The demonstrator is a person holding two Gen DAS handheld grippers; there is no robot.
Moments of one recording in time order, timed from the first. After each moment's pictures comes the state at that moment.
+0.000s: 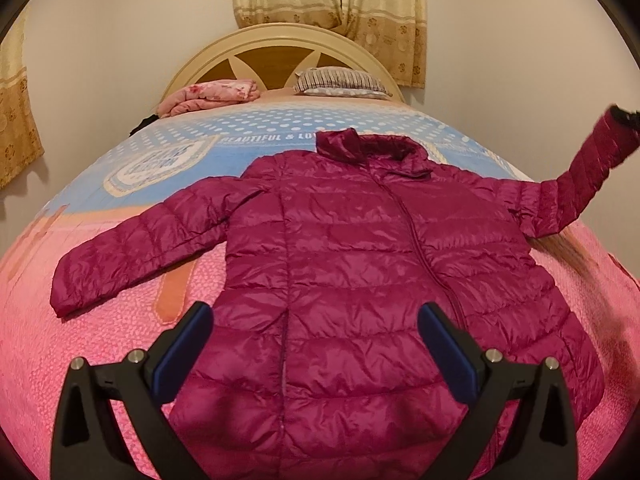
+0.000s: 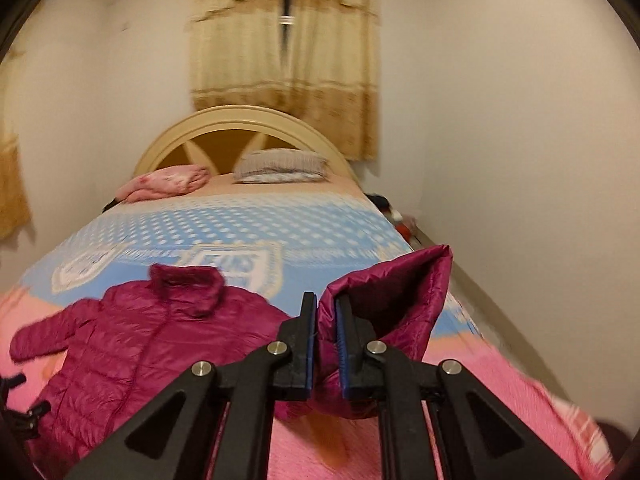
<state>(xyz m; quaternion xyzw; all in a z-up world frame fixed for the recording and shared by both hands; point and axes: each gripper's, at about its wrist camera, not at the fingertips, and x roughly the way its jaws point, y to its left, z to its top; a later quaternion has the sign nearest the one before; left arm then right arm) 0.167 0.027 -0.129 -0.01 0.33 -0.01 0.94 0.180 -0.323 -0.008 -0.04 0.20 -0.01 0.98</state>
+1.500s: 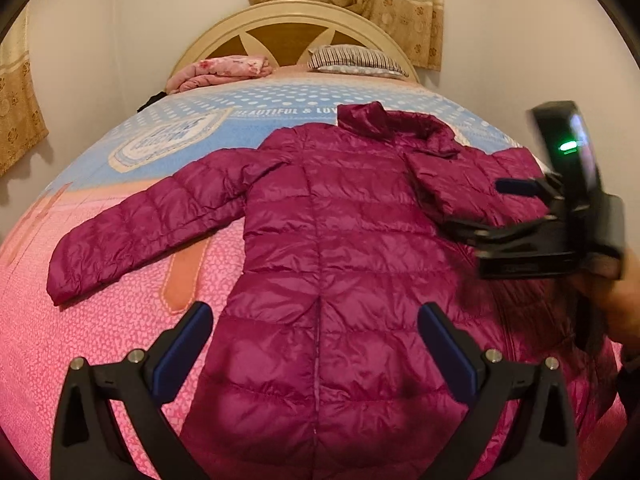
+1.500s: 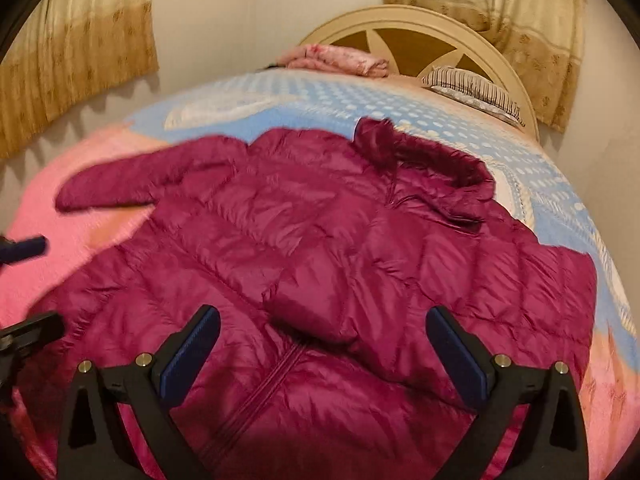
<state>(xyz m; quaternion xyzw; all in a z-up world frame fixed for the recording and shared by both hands) 0.185 0.047 -0.152 -0.02 0.37 0.00 0.93 0.276 -0.079 -0.206 -0.18 0.35 0.21 0.90</state>
